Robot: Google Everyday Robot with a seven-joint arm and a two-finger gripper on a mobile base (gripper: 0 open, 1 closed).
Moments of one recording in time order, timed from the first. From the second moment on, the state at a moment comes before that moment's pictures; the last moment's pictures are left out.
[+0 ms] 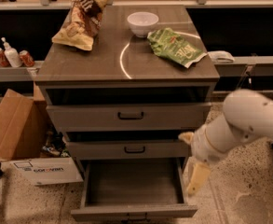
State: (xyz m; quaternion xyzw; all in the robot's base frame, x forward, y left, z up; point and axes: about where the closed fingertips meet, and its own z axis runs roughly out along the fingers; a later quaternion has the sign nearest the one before) arm 0.427 -0.146 0.668 -0.64 0.74 0.18 0.16
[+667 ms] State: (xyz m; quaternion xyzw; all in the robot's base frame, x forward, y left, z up) arm 0.406 -0.152 0.490 -0.66 0.70 0.24 0.13
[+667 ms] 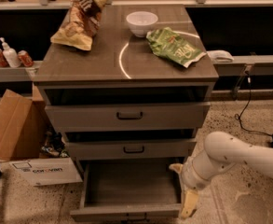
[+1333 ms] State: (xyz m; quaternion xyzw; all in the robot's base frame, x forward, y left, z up) arm 0.392 -0.146 0.469 -0.66 0.70 0.26 0.12
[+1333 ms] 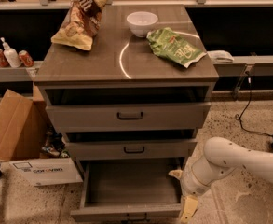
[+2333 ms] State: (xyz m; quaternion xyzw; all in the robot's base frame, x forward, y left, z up) arm 0.377 -0.143 0.372 -0.66 0.70 0.27 0.05
